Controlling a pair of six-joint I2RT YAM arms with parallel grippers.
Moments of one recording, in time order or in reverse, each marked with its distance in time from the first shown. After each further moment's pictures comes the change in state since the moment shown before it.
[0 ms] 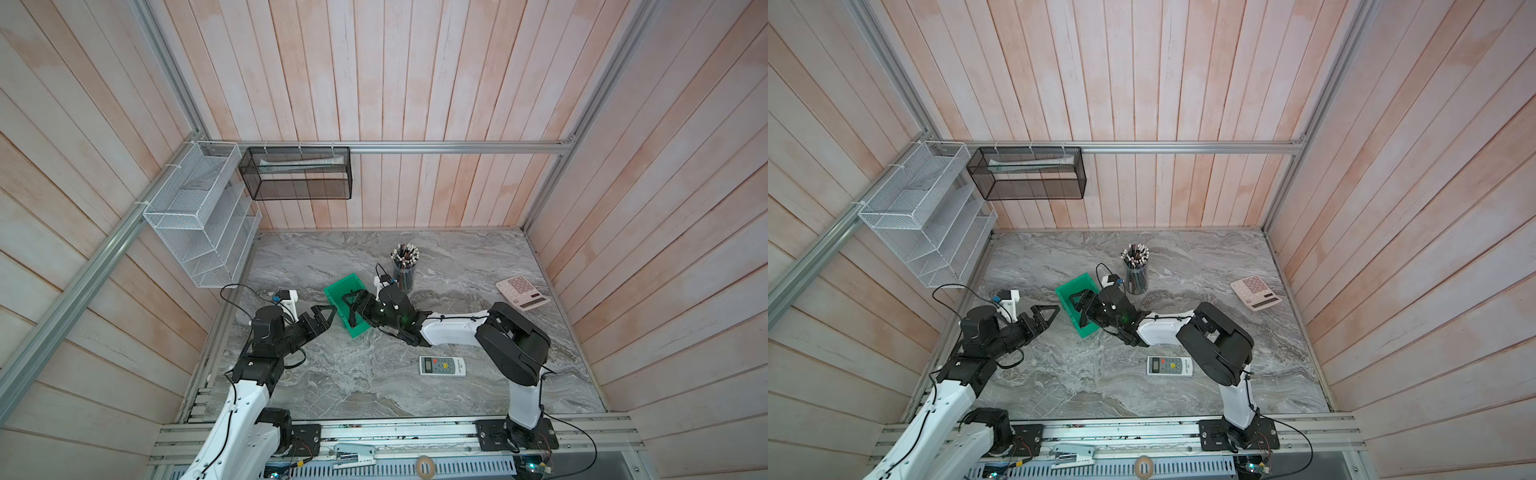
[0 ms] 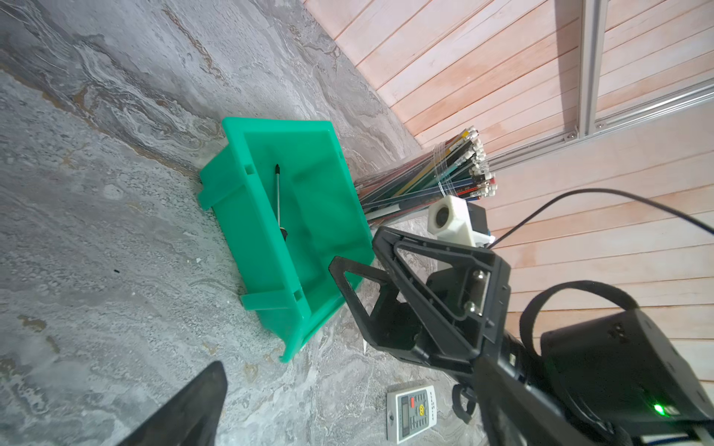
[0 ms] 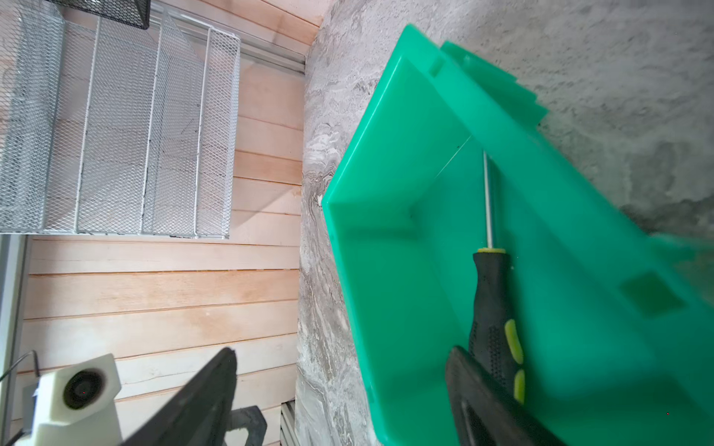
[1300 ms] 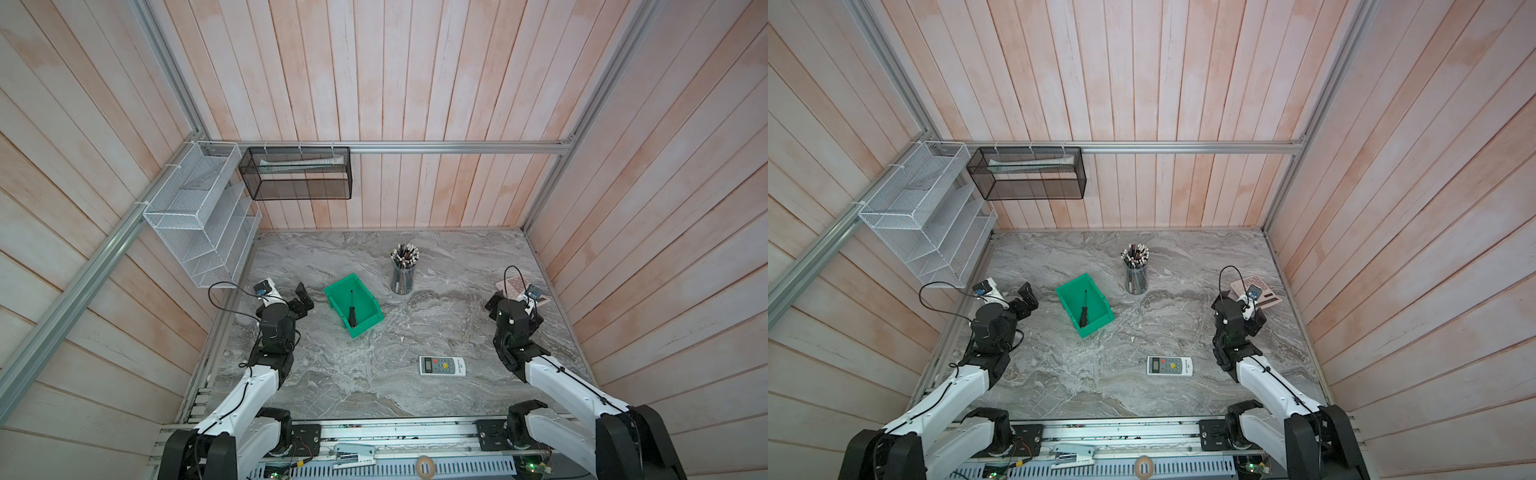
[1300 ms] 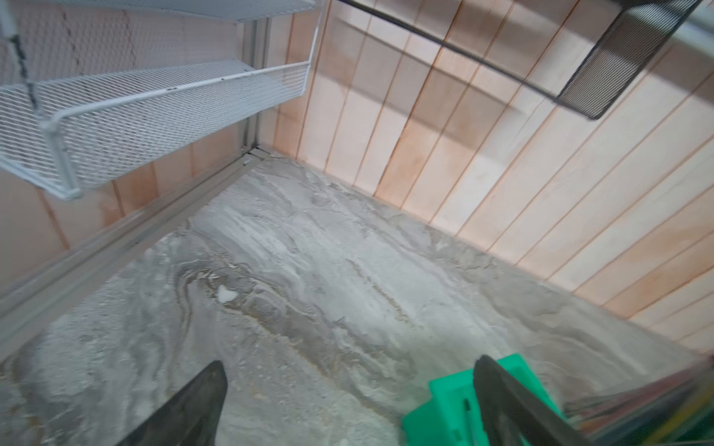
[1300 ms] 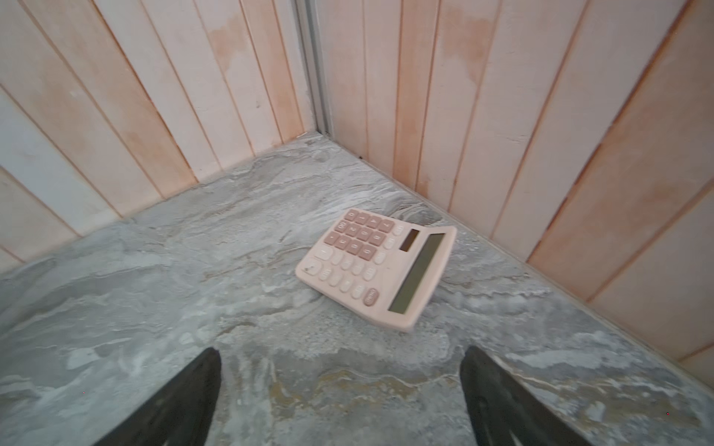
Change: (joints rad) left arm -0.029 0.256 -0.138 0.660 -0.812 0.390; right arm -0.677 -0.890 -0.753 -0.183 0.867 -0.847
